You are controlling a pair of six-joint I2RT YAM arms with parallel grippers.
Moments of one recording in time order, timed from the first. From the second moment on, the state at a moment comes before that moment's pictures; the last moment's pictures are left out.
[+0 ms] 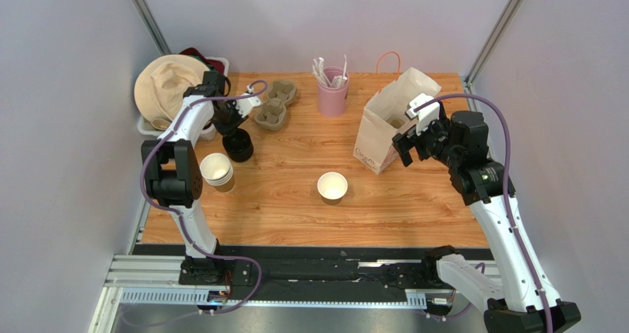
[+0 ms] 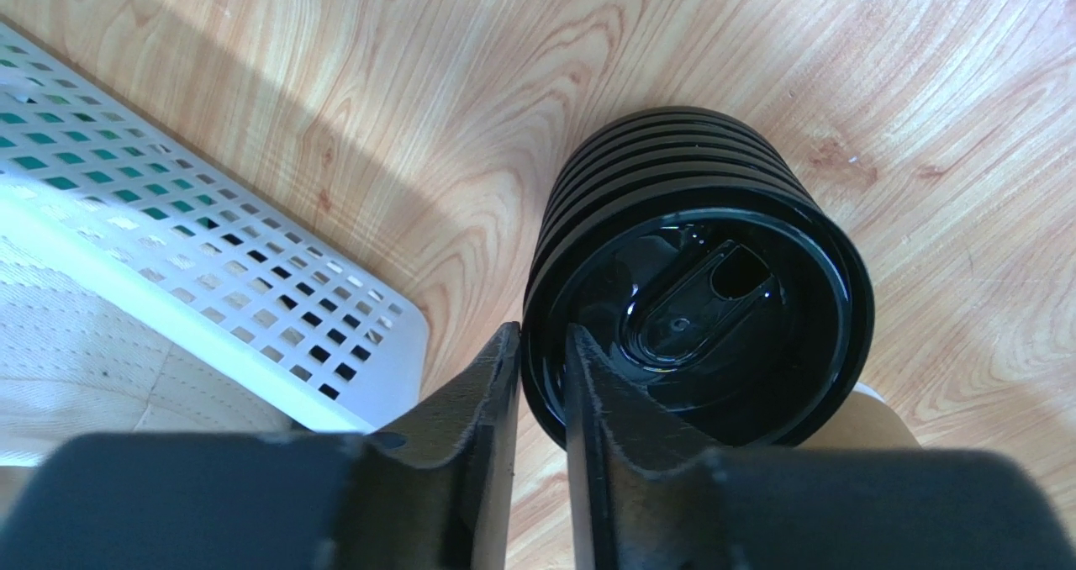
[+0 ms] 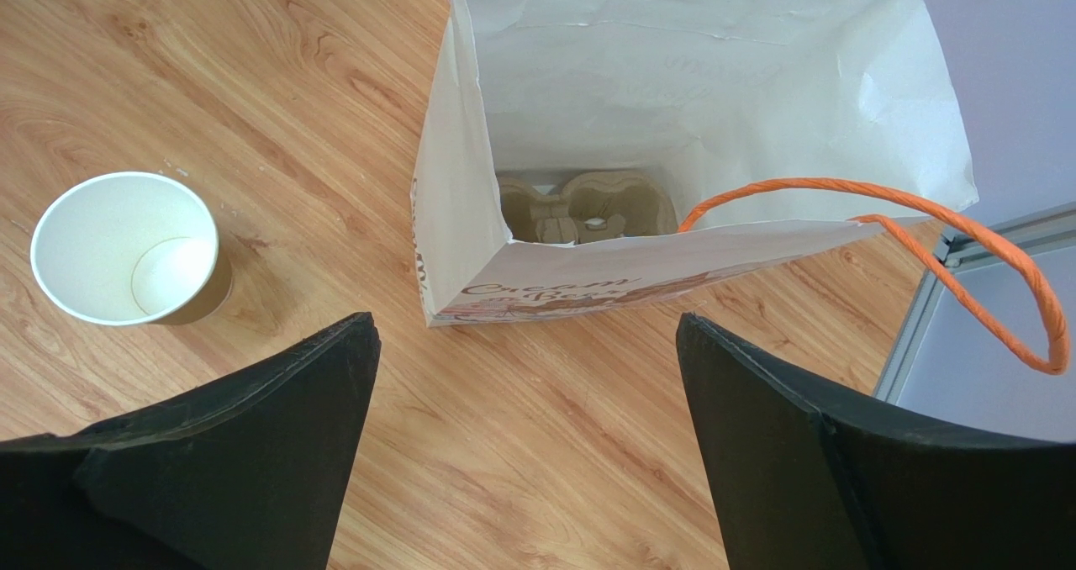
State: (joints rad) left arm -0.01 1.88 1.58 -0.87 0.20 0.95; right arm 0.23 0.91 1.11 -0.61 -0.25 -0.41
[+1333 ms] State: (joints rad) left arm 0.02 1.83 1.70 -1.02 0.35 0.92; right arm 0.23 0.92 1.12 -0.62 -0.29 -0.41
